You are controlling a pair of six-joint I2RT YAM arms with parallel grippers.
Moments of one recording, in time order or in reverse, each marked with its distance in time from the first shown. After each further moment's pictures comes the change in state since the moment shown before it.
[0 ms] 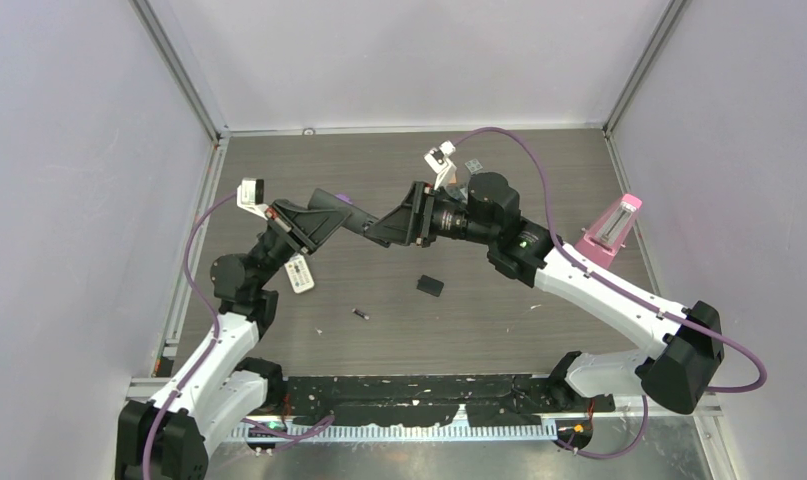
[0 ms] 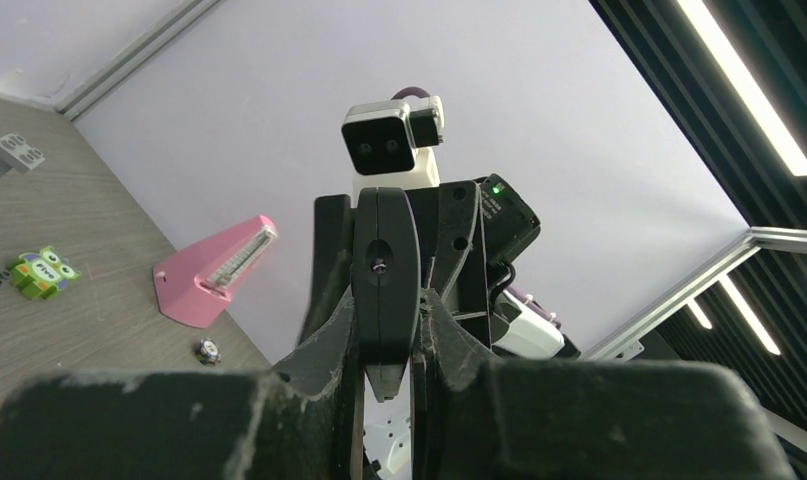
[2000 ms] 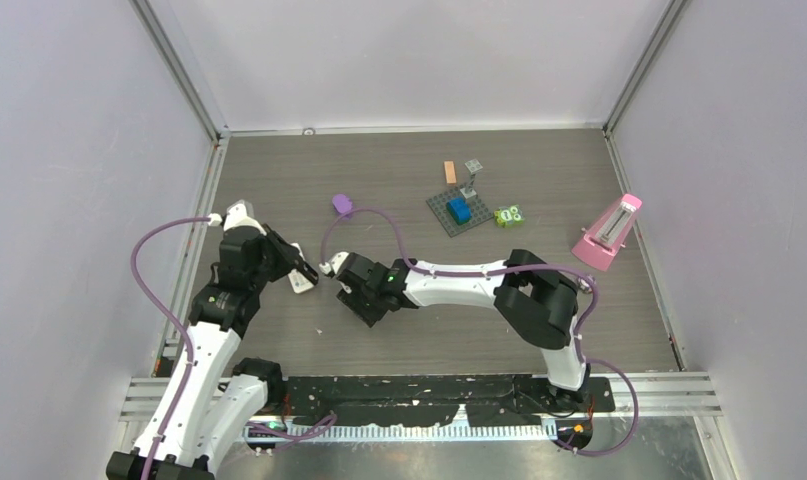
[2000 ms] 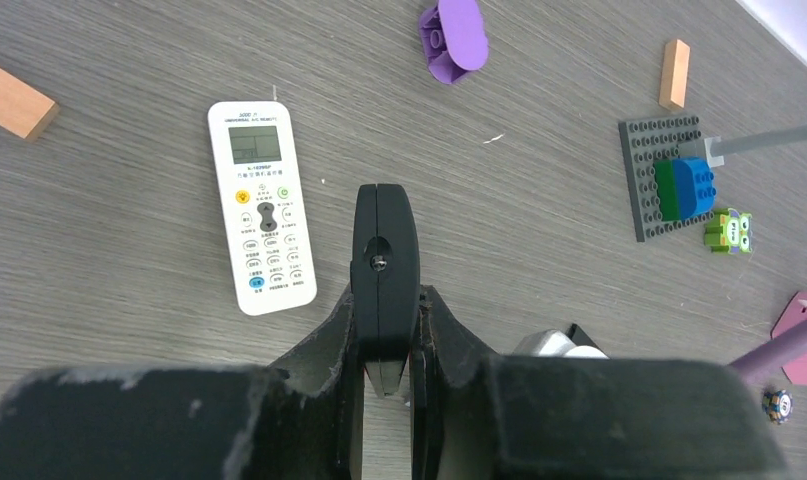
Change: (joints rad) left arm 0.064 -0.140 0.254 -1.522 -0.684 0.791; right arm 0.359 0.689 0.245 -0.479 0.502 -0.709
